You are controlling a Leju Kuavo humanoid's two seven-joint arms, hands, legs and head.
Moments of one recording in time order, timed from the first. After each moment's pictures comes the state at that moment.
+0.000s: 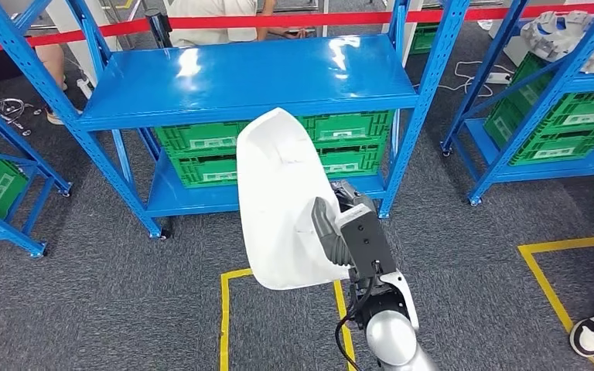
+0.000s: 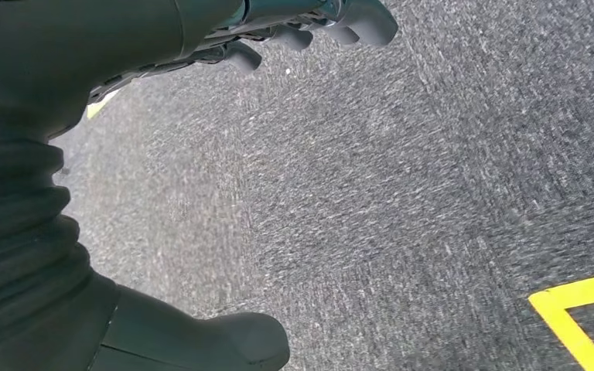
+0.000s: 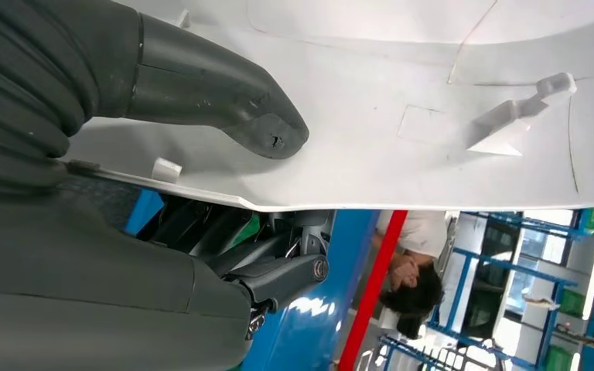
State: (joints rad) left arm -0.07 -0.08 0.59 -0.18 -1.07 0.09 0.10; right arm -0.10 0.11 0.45 -1.55 0.36 -0.04 -0.22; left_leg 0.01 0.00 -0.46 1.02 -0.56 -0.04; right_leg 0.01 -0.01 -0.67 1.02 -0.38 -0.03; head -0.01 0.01
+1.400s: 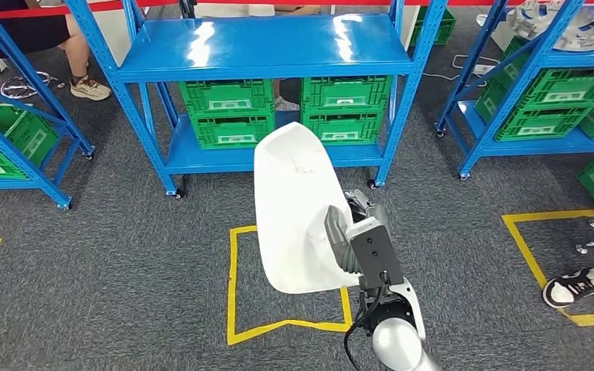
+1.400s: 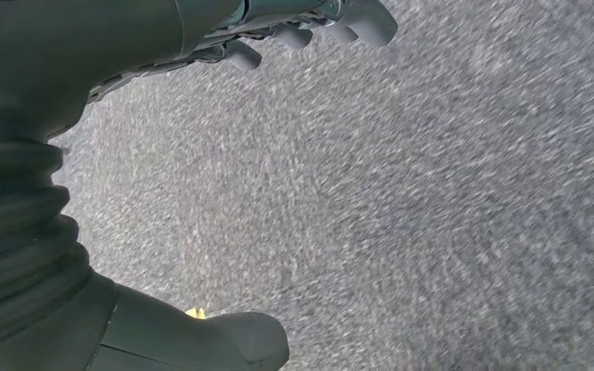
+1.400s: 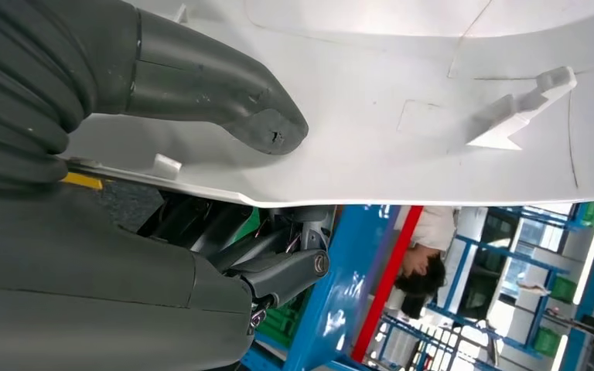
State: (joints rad) left arm -0.07 -0.08 0.59 -0.18 -1.07 0.06 0.05; right arm -0.07 0.07 0.43 -1.53 0.38 -0.09 -0.28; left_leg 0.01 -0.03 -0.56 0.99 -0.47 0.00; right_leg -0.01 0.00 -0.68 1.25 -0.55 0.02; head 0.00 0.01
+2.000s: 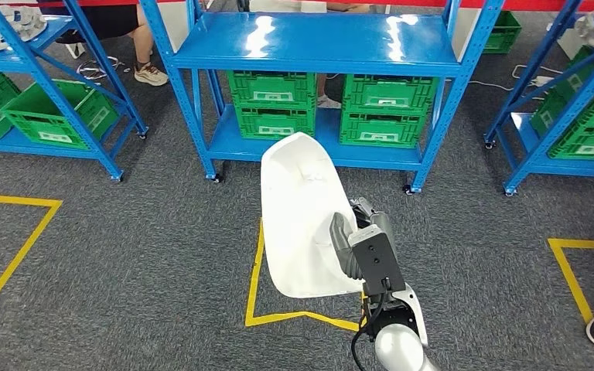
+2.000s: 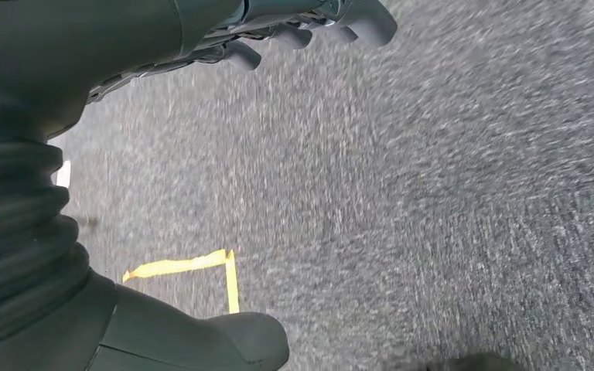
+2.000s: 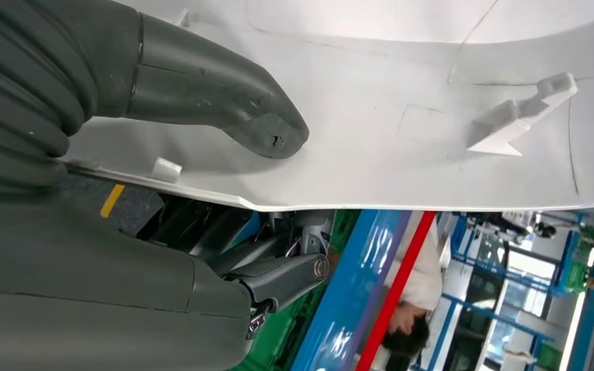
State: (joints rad) left arm -0.06 -0.08 0.59 -0.18 -1.08 0.04 0.04; right arm -0.04 0.04 0.44 -1.52 0.38 -0.13 -0.29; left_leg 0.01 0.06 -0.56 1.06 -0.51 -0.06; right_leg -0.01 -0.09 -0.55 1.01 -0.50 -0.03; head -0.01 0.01
